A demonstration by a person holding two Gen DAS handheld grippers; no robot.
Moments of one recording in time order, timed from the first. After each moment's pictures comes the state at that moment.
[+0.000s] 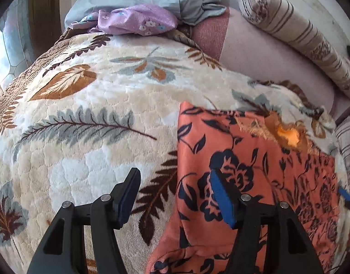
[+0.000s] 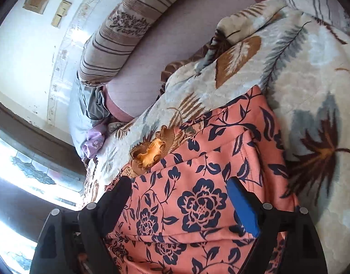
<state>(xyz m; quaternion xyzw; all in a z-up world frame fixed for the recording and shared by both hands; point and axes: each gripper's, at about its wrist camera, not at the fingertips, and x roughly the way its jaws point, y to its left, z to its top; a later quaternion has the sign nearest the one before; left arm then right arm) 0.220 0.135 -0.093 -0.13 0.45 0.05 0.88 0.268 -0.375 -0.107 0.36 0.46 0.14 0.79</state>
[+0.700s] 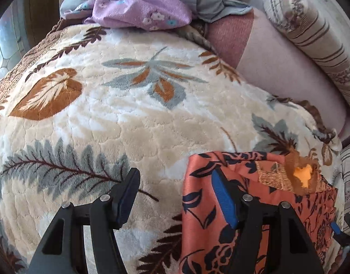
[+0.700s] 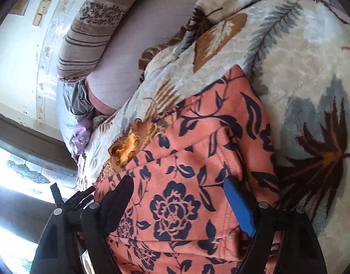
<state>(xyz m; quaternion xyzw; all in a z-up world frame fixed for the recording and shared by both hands) 0.295 0.159 -0.104 -0.15 0.47 0.05 0.87 0.274 -0.383 -0.112 0.35 0.47 0.16 0.79</state>
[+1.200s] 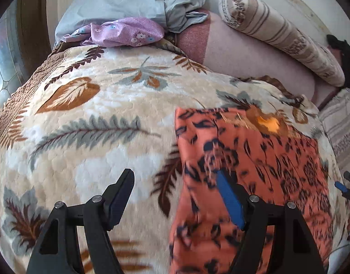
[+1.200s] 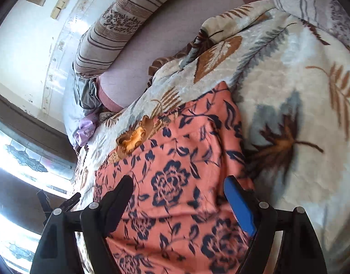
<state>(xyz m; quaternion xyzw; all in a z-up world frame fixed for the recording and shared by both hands) 0.156 0.153 -0.065 -0.09 0.45 -0.02 0.89 0.181 -0.429 -0.079 0.31 0.47 0.14 0.81</state>
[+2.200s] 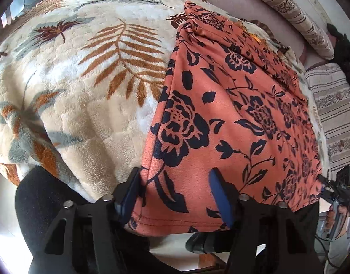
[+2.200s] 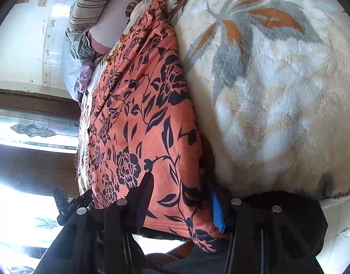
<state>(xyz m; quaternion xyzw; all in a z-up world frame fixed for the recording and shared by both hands) -0.060 0.129 -0.131 -0.16 0.56 -0.02 0.81 -0.028 -0.460 -0.145 0.35 0.58 0.18 0.71</state>
